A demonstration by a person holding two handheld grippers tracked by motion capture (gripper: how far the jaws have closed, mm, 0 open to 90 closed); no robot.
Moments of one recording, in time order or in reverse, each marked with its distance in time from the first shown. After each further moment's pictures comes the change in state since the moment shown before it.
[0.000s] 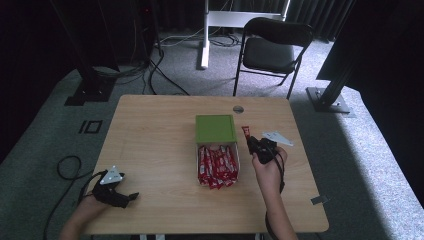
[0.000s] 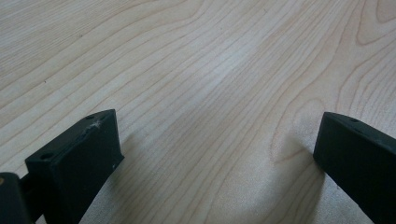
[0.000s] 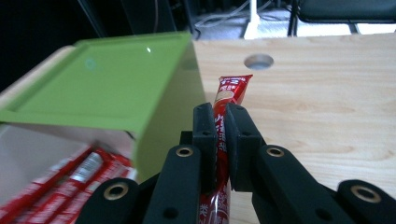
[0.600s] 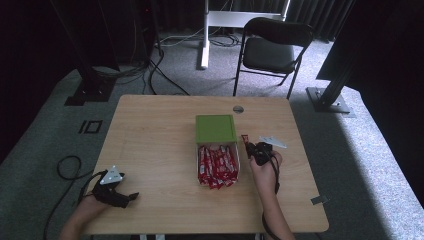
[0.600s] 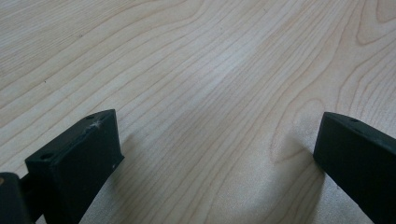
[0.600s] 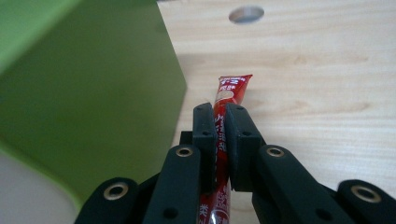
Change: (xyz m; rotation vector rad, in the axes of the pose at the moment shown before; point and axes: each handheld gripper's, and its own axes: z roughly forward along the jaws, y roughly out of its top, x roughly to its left) left arm 0.000 0.000 0.000 0.000 0.000 0.000; right arm -0.020 -0.034 0.040 0.084 -0.028 0.055
